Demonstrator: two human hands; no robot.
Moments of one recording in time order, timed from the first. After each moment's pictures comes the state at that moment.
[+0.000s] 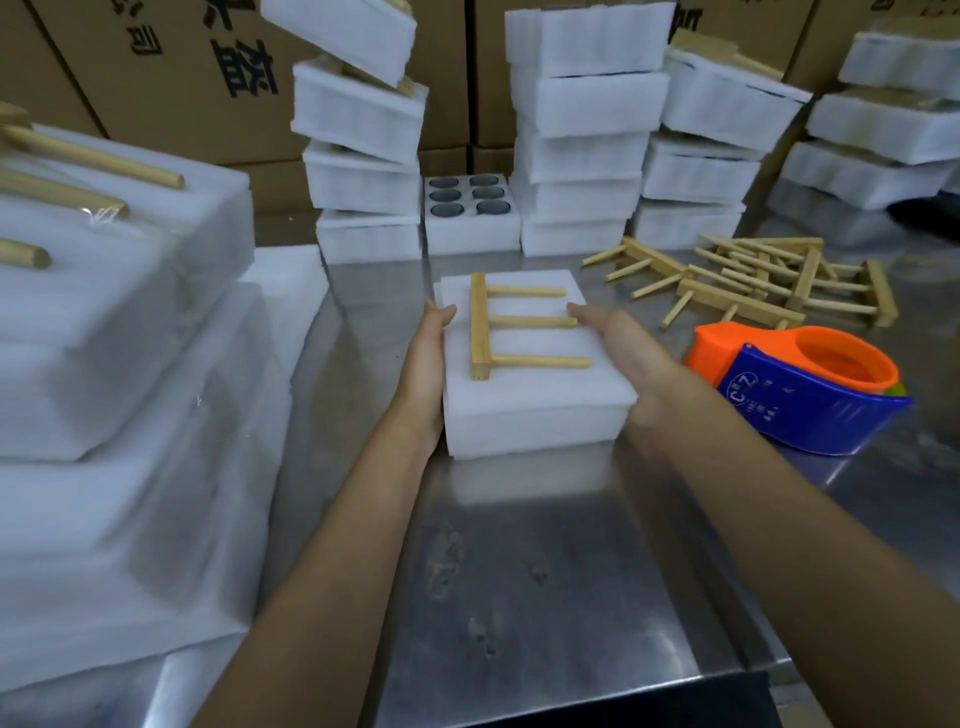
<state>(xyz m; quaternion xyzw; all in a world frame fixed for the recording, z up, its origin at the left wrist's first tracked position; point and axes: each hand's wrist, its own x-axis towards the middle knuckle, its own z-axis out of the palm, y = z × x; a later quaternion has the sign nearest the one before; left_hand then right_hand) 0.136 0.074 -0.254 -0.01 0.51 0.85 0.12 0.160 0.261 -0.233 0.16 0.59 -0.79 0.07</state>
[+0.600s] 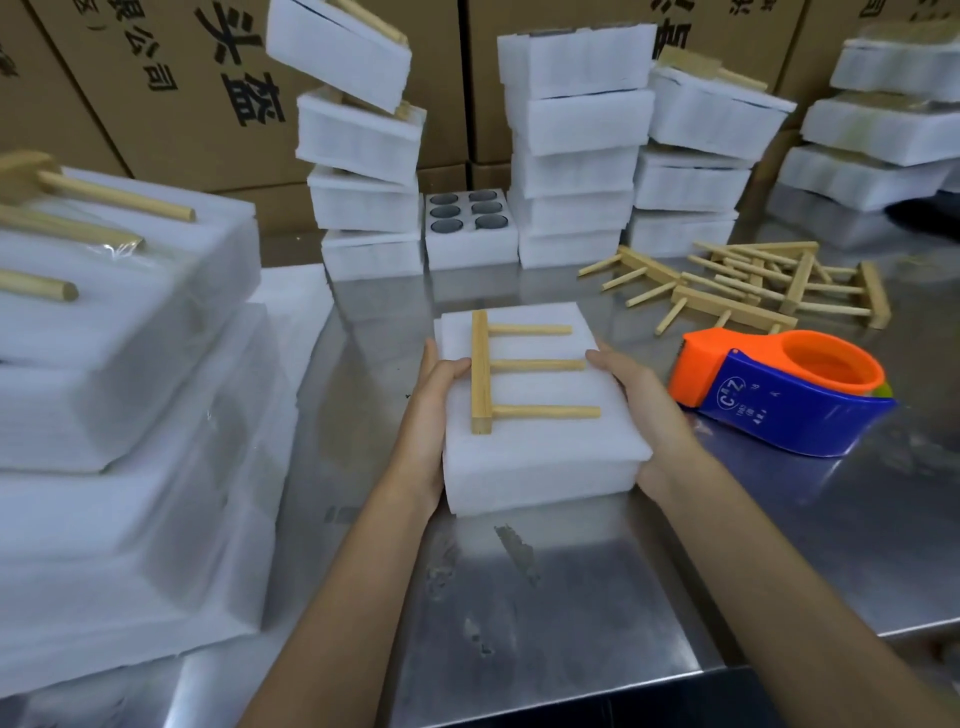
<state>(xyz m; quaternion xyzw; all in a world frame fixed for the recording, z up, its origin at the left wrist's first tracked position) 0.182 0.067 -0.261 0.05 0.54 0.83 0.13 0.219 0.255 -0.245 0.14 0.52 -0.84 0.00</state>
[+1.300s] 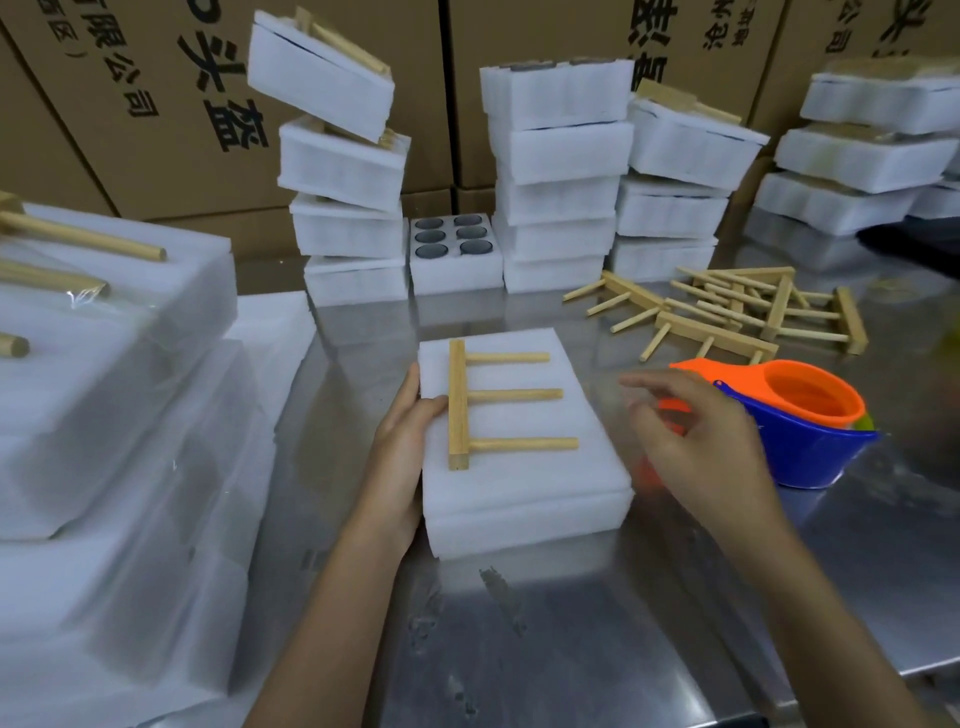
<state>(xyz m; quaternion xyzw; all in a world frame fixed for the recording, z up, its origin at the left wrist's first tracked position) 0.185 0.058 -0.248 0.08 0.60 0.79 0.10 0.260 0.287 -0.227 0.09 0.85 -0.45 -0.27</state>
